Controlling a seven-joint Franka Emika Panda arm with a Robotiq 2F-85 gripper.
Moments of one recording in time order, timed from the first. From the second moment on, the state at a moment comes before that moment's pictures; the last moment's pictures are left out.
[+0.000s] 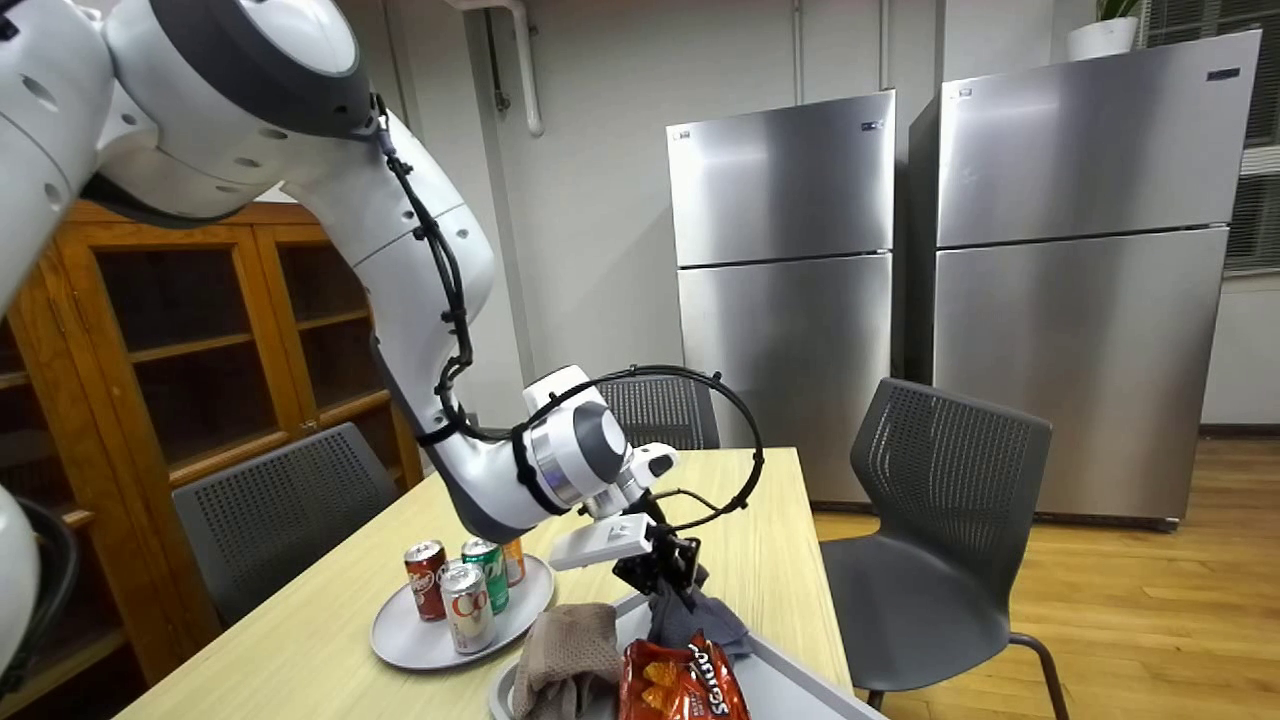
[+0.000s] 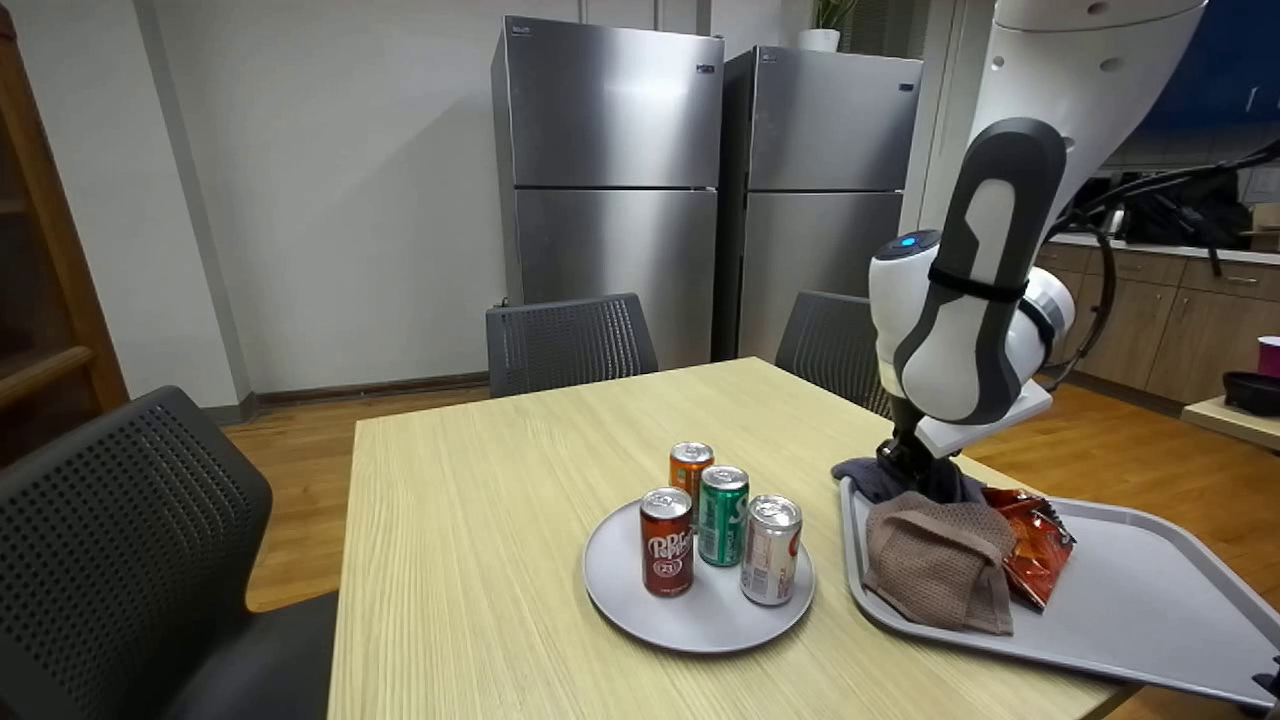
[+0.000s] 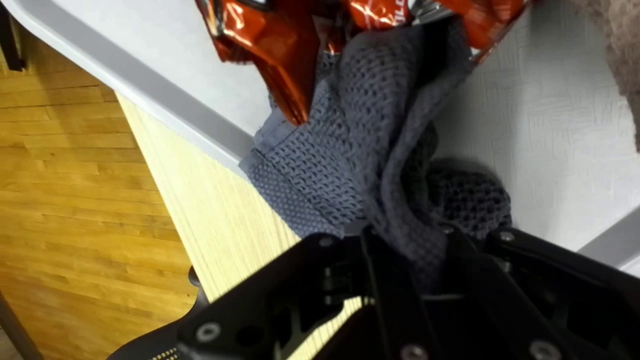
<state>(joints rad) 0.29 0.73 -0.49 -2.16 -0.39 2.95 0.33</state>
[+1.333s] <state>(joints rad) 0.32 0.58 -0.61 -2.14 -0.35 2.95 0.33</state>
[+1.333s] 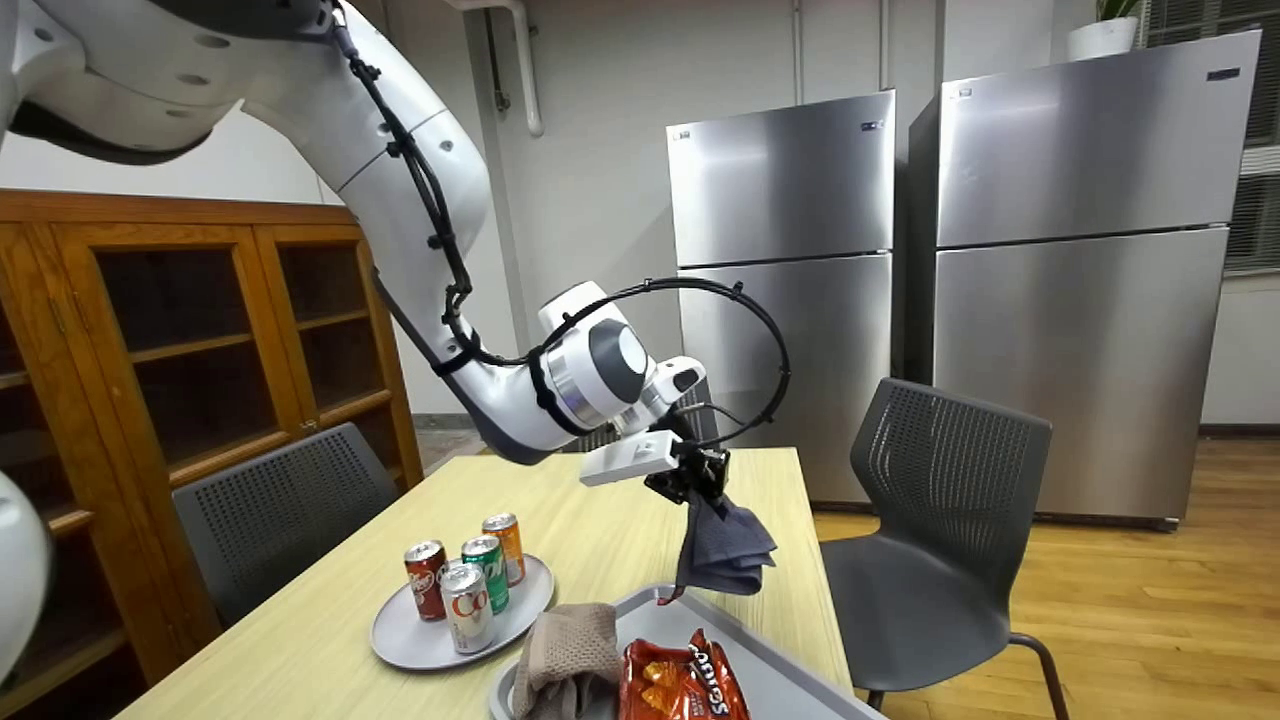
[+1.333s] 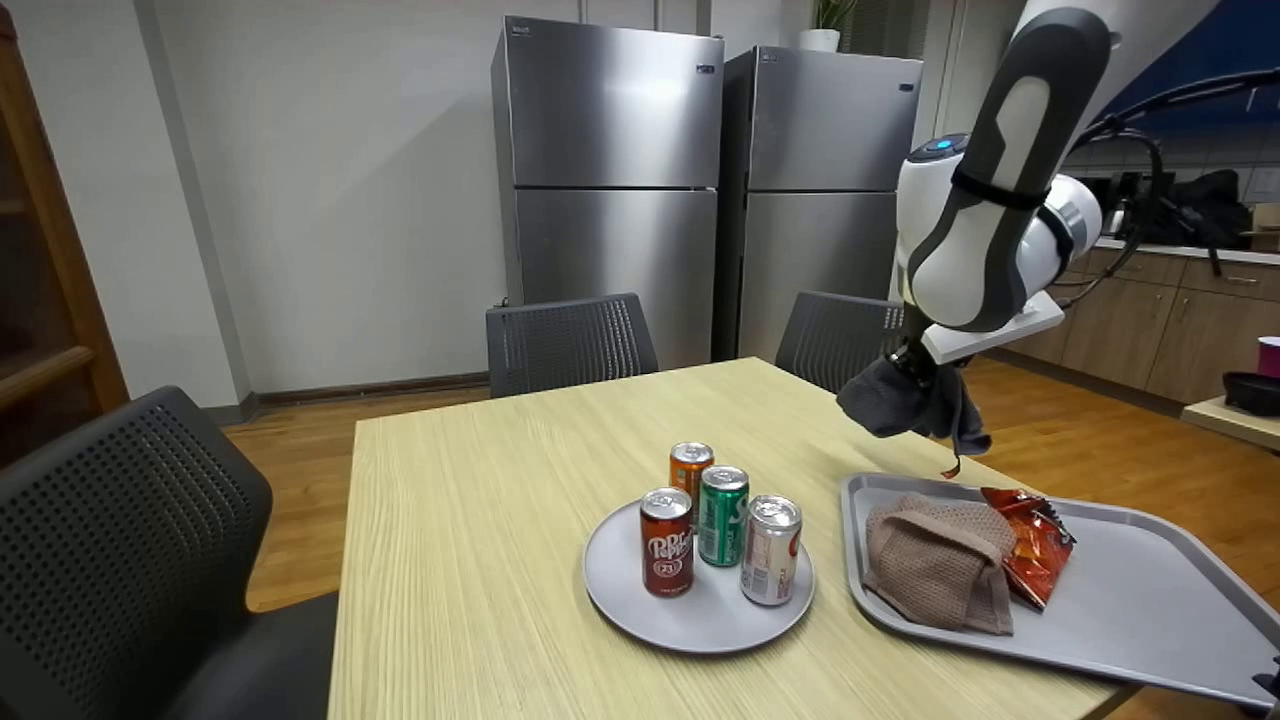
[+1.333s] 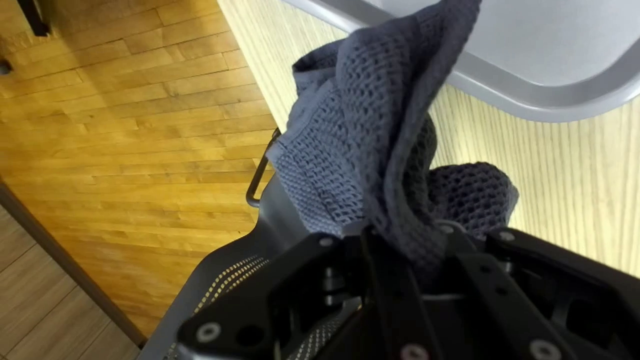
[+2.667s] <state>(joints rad) 0.10 0.84 -0.44 -1.82 -0.19 2.90 0.32</state>
